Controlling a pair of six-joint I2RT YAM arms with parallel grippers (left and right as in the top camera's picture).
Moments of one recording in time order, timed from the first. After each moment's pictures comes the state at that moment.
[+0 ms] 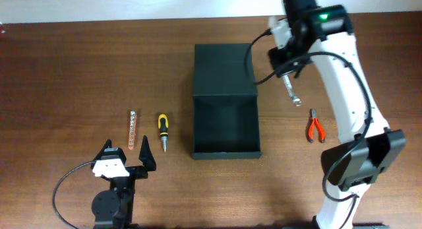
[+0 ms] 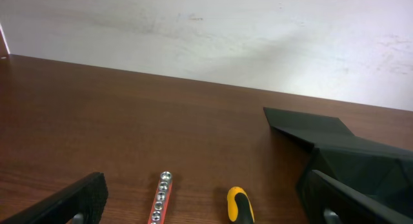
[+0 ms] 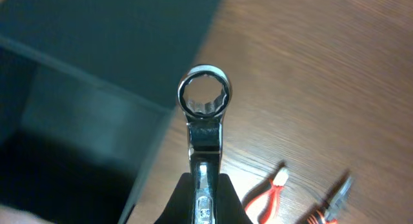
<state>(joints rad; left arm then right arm) 0.00 0.01 0.01 -0.08 -0.03 -0.16 0.25 2.02 2.16 -1.46 -0.03 -0.18</state>
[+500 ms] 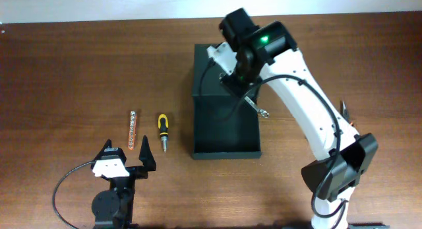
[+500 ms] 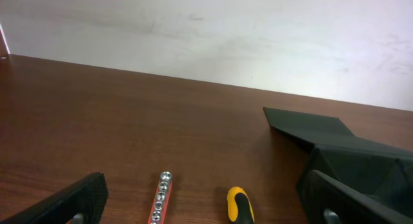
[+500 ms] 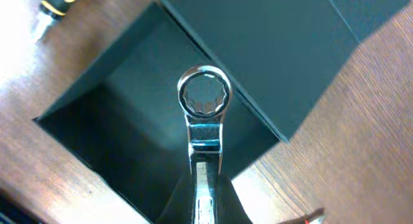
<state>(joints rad) 0.00 0.01 0.01 -0.08 -0.03 -0.16 0.52 2.02 2.16 -1.47 -0.05 -0.30</state>
